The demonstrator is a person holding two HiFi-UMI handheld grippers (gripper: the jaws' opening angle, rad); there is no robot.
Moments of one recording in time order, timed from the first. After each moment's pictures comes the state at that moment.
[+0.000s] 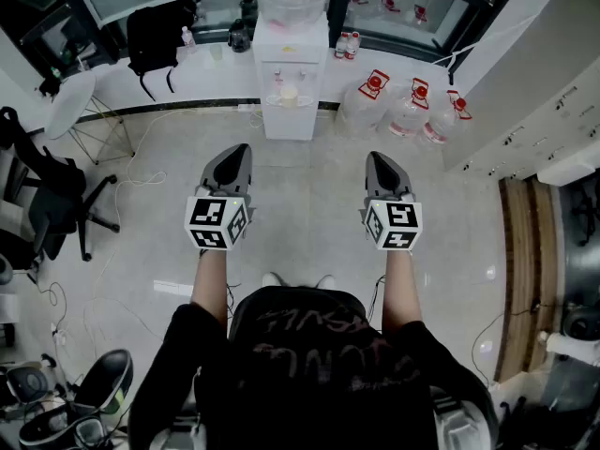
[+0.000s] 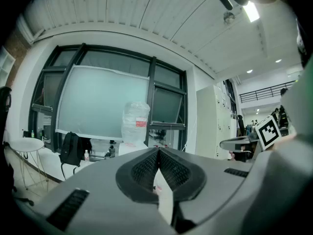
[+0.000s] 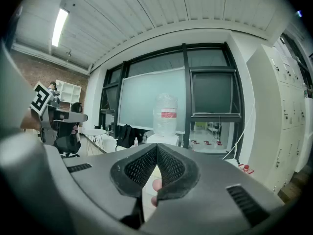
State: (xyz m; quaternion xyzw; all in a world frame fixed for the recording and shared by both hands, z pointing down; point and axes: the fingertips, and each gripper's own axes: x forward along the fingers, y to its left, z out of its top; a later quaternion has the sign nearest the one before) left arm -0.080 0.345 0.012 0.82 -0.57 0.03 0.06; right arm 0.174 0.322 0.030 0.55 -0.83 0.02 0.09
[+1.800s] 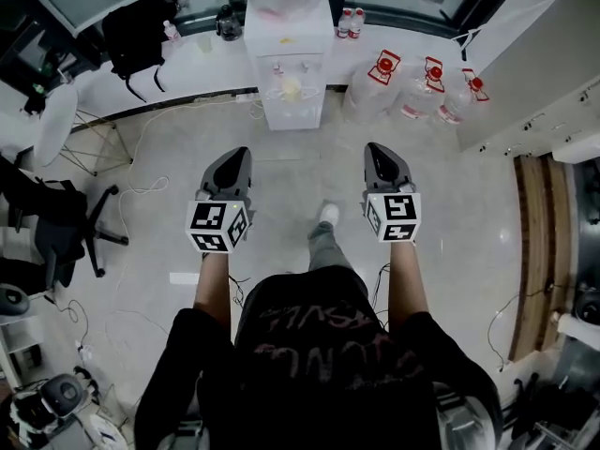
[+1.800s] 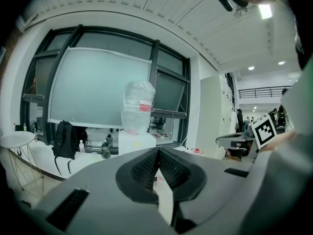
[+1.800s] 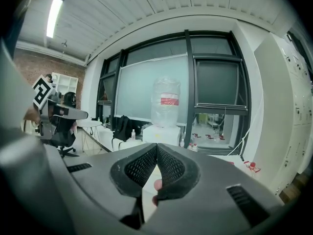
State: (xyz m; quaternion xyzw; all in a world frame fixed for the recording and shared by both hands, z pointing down) left arm -0.115 0.214 0.085 0.83 -0.54 0.08 0.10; right arm 0.132 0.194 0.100 0.55 -0.83 0.04 0.14
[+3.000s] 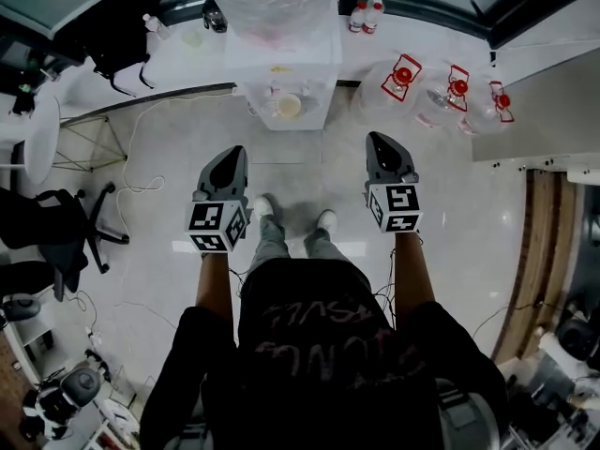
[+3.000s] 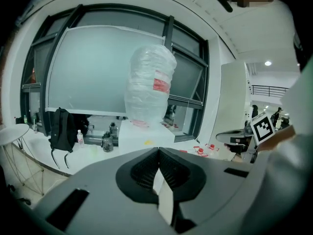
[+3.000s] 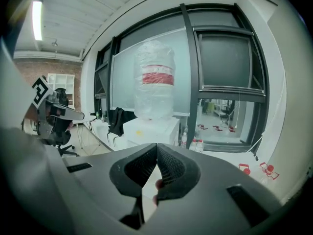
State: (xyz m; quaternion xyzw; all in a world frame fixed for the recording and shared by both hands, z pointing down) left arm -0.105 -0.031 0.149 0.80 -0.57 0.13 0.17; right arm 0.149 -0.076 0.162 0.51 -0.84 0.10 0.18
